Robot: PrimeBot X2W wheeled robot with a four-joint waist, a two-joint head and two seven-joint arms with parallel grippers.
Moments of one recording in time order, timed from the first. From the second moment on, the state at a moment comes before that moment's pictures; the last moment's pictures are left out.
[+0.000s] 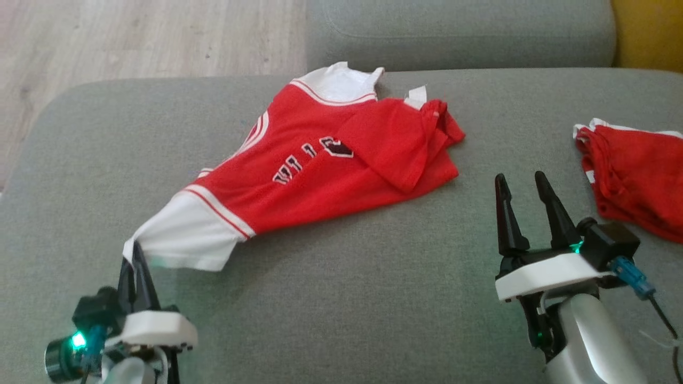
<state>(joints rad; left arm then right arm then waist) -0.13 0.13 -0.09 0.43 -0.32 0.16 -0.25 -0.20 -0.05 0.12 0.36 0.26 0.12 -0.25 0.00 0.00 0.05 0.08</state>
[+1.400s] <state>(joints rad) -0.20 0.05 -0.33 0.27 -0.27 0.01 -0.25 -0.56 -0.11 0.27 0.81 0.41 0.12 -0.14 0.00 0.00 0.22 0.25</state>
